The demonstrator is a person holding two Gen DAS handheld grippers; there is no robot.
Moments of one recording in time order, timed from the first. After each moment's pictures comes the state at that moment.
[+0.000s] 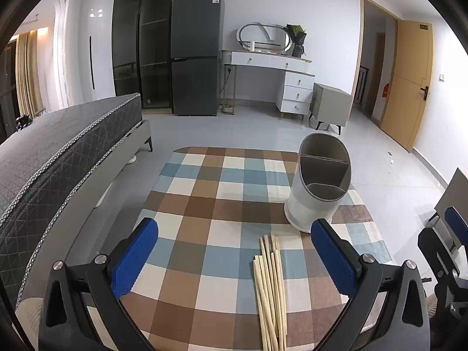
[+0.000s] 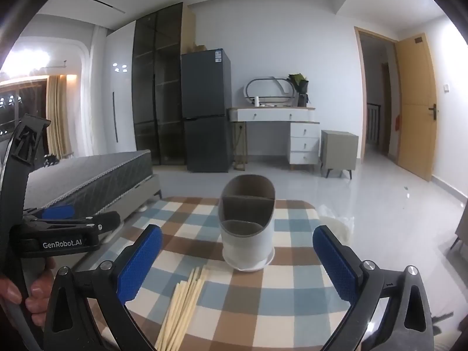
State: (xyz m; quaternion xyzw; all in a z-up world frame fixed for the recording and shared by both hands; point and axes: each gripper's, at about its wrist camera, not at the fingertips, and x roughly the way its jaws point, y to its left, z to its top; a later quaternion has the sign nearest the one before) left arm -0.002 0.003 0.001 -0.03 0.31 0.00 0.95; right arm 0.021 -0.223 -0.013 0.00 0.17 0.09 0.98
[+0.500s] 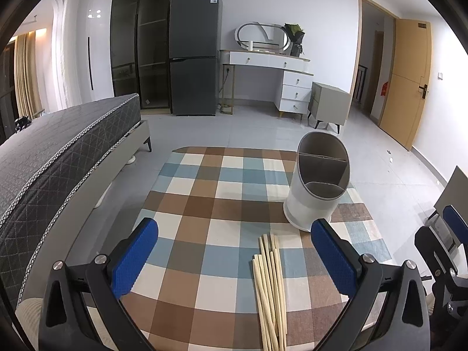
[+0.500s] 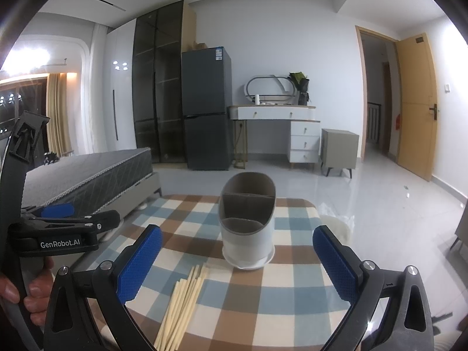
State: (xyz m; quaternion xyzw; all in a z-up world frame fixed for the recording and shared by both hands) left arm -0.002 0.001 -0.003 -0.03 0.31 -0.01 0.95; right arm 0.022 -0.224 -0.015 0.00 0.17 0.09 0.98
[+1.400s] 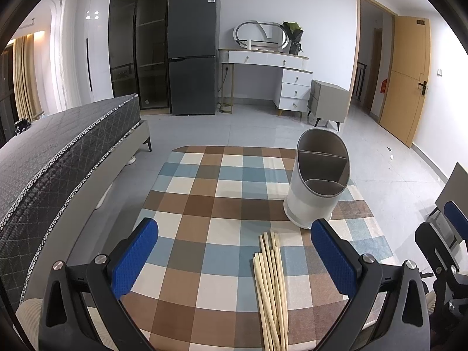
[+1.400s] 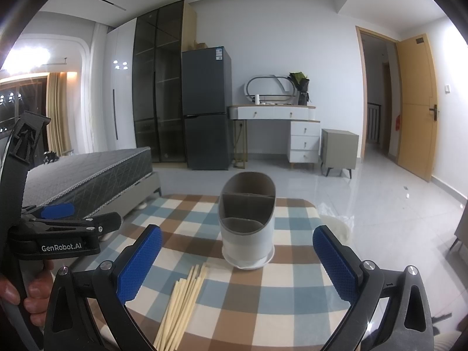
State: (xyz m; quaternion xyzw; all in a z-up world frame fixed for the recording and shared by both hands) left arm -0.003 0.000 -0.004 -0.02 0.31 -0.01 0.95; right arm 0.022 -0.222 -0.016 -0.01 0.17 0.09 0.98
